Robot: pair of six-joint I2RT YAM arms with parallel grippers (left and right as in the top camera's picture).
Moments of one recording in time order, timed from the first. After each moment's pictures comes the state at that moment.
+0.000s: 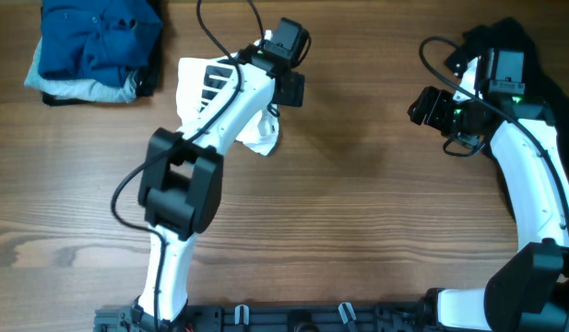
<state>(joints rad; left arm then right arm) -0.48 2.26 1.88 -0.84 -0.23 -0.37 -0.12 1.57 1.25 -0.83 -0.20 0.29</state>
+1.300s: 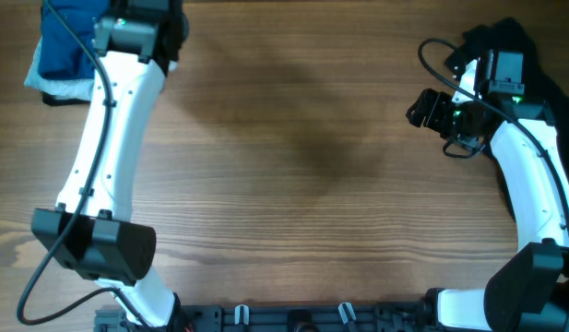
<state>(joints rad) -0.18 1.86 2.00 -0.81 -0.65 0.08 -0.12 1.57 1.25 -0.85 -0.22 0.28</state>
